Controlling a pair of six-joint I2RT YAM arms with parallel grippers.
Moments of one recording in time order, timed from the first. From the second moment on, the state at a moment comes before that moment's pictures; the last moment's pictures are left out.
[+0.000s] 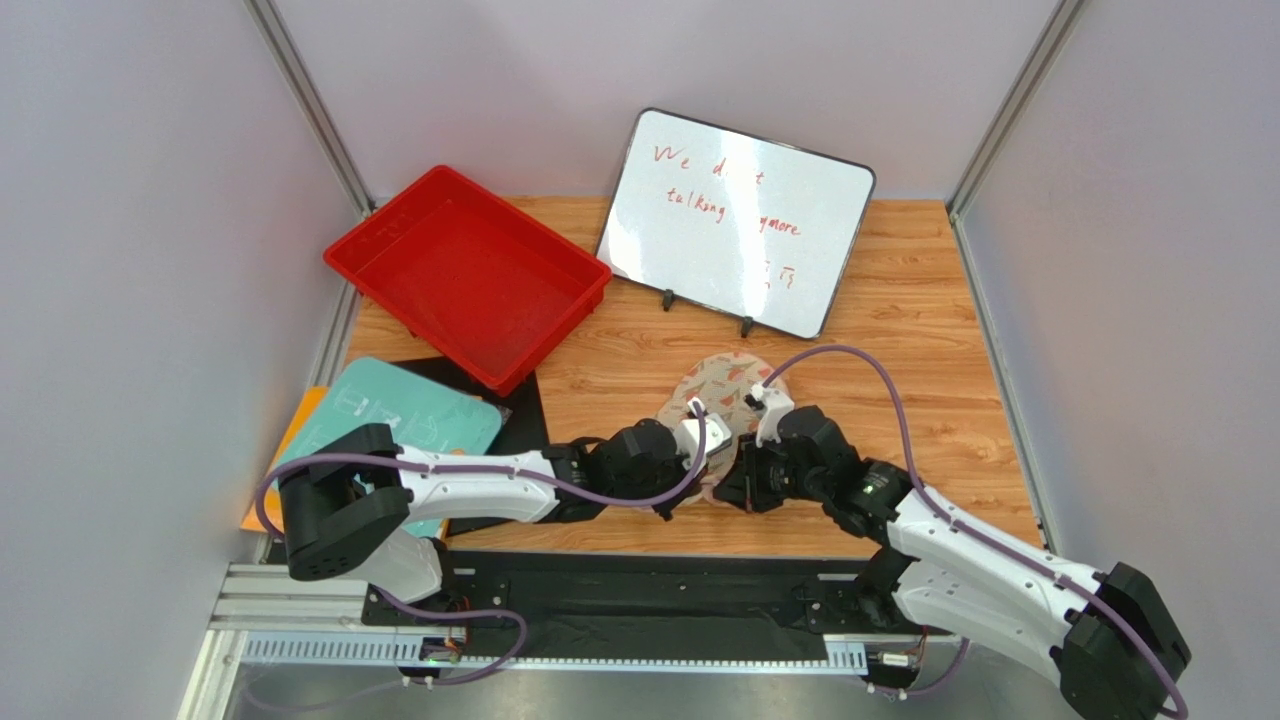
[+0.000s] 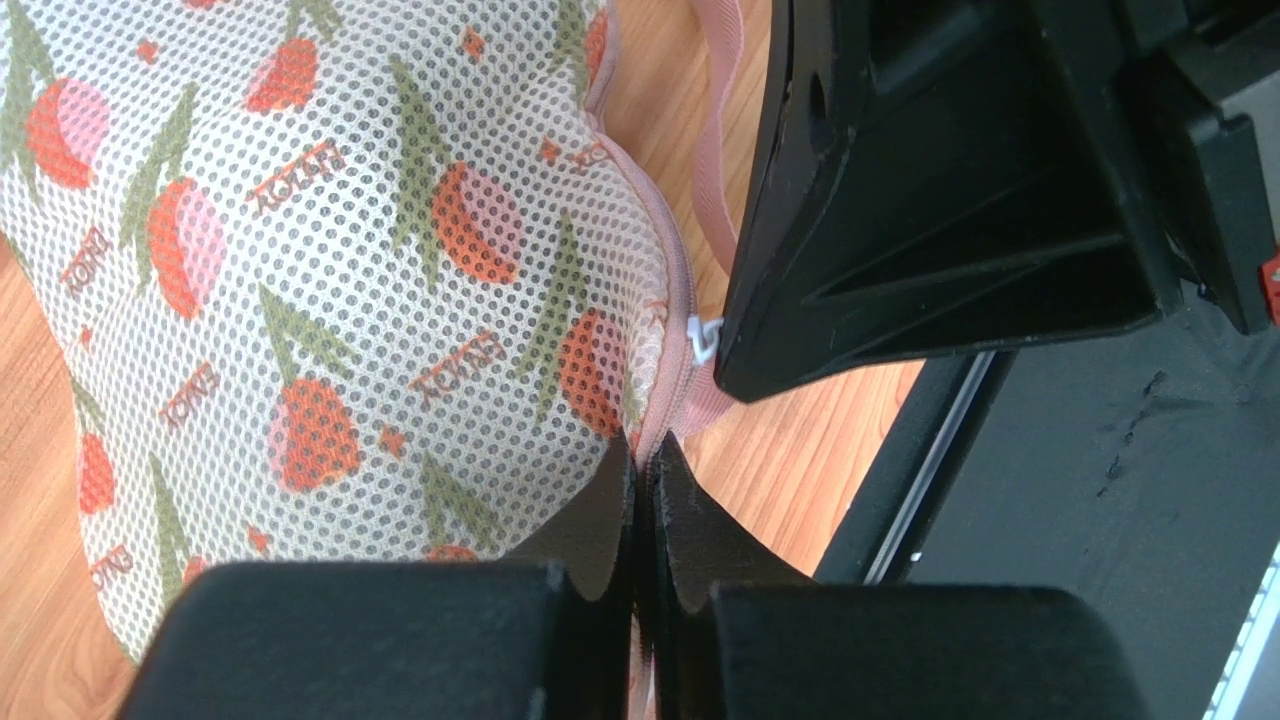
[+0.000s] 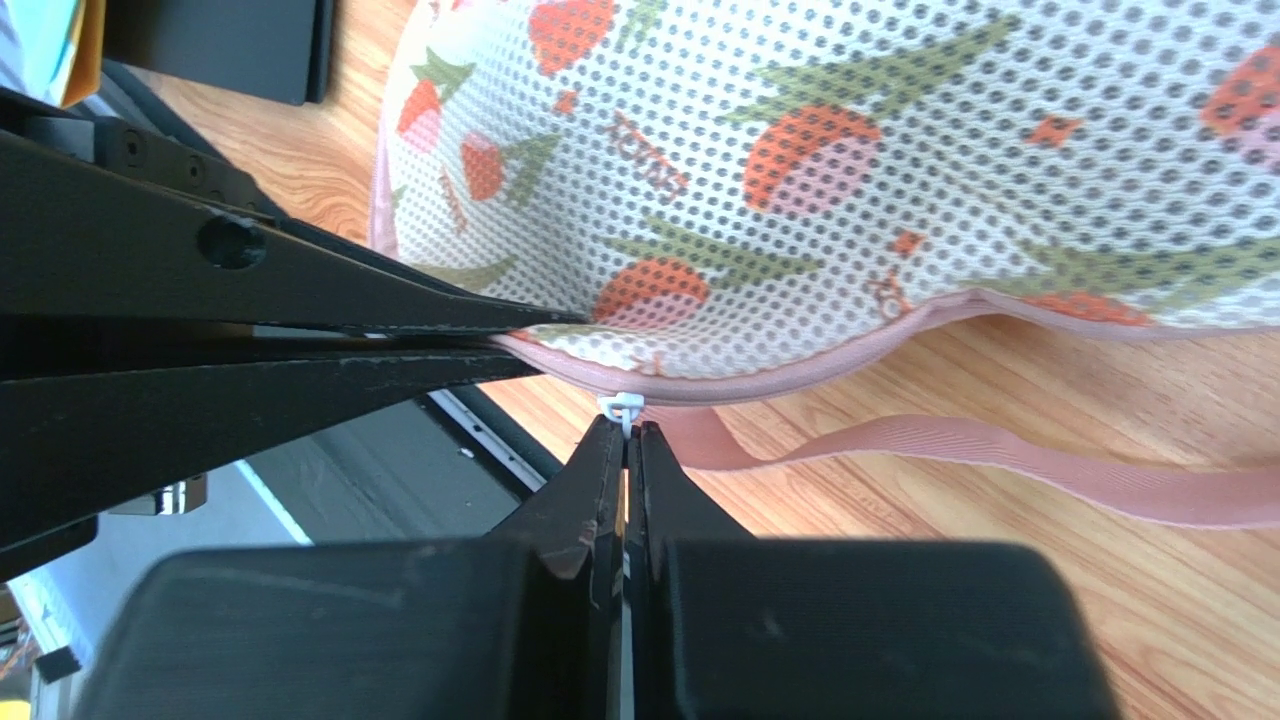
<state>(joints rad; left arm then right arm) -1.18 1.48 0.72 0.15 -0.02 -0.16 0.76 0.86 0.39 -0.23 -0.23 0.57</state>
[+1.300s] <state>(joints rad) -1.18 1.35 0.71 0.06 -0.06 -0.13 0.72 0.95 0.39 -0.17 -0.29 0.58</state>
